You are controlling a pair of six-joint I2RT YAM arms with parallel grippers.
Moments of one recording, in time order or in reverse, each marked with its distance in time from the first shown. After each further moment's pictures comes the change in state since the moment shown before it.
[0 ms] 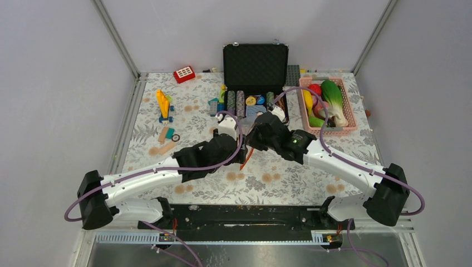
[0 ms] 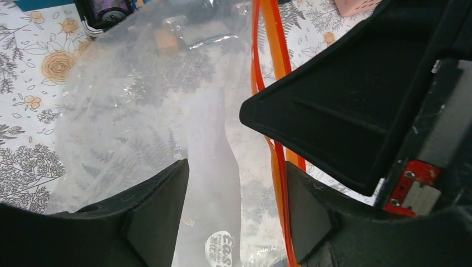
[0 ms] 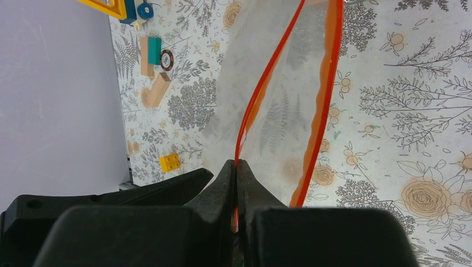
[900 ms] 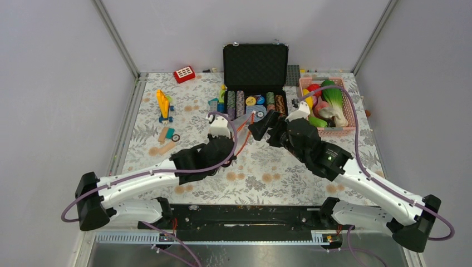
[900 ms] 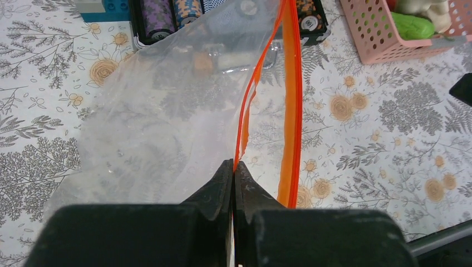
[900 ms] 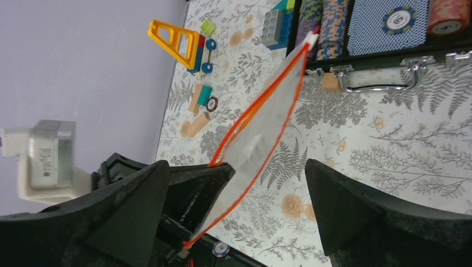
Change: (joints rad) left arm -0.028 -0.014 -0.008 -0.010 -0.199 -0.083; right arm 0.002 -0.316 -0.091 0.099 0.098 -0.212
